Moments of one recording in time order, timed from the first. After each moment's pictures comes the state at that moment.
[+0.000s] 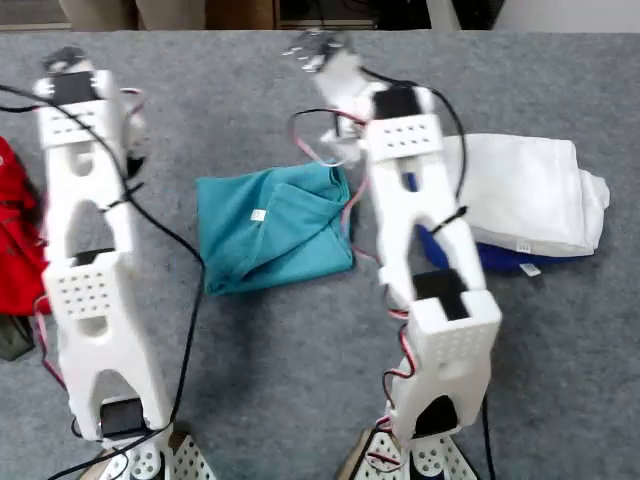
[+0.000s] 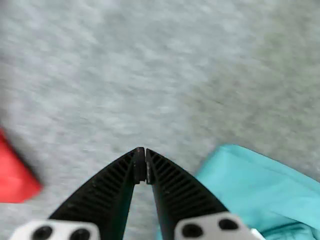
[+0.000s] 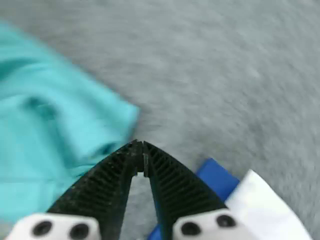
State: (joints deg) left arm -15.9 43.1 -59.6 100.2 14.0; right arm -16.3 24.1 -26.4 73.5 28.4
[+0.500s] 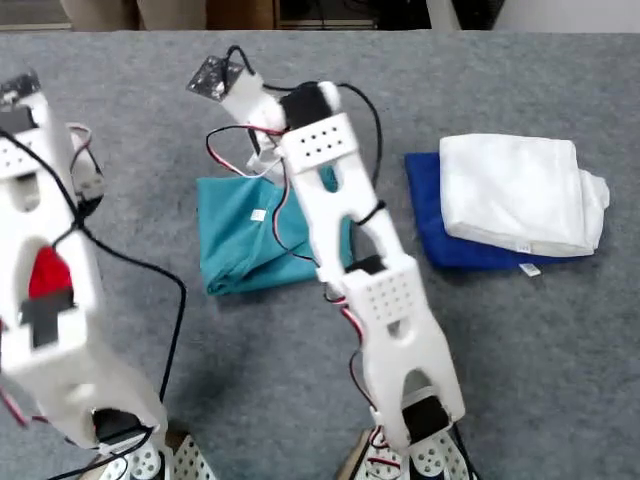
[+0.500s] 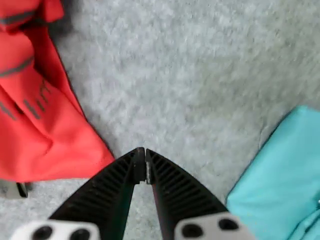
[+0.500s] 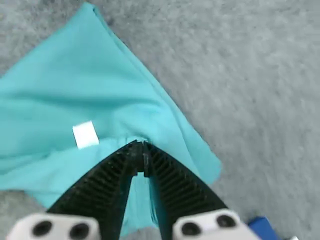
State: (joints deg) left arm -23.9 11.7 -10.8 84.3 0.0; right arm -28.8 54.0 -70.0 95.4 27.2
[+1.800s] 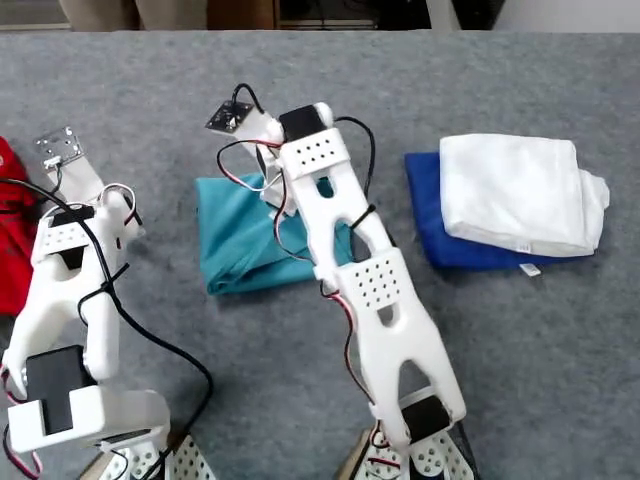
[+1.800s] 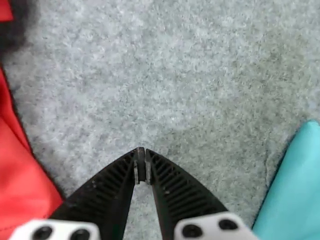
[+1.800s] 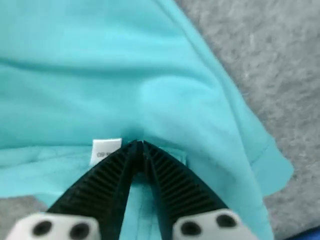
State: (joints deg) left arm -19.7 -5.6 38.9 34.0 2.7; right arm -27.3 64.0 -70.5 101.1 27.0
